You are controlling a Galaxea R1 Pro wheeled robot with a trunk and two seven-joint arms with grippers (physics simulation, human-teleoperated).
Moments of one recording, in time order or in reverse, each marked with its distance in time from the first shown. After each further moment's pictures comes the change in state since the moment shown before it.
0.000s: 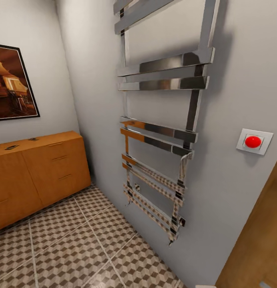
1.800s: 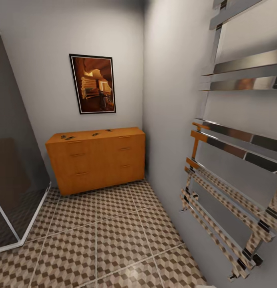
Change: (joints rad) left arm 0.000 -0.004 0.000 0.000 0.000 0.000 0.000; right arm 0.000 0.000 0.000 0.002 0.000 -0.002 0.000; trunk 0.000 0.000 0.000
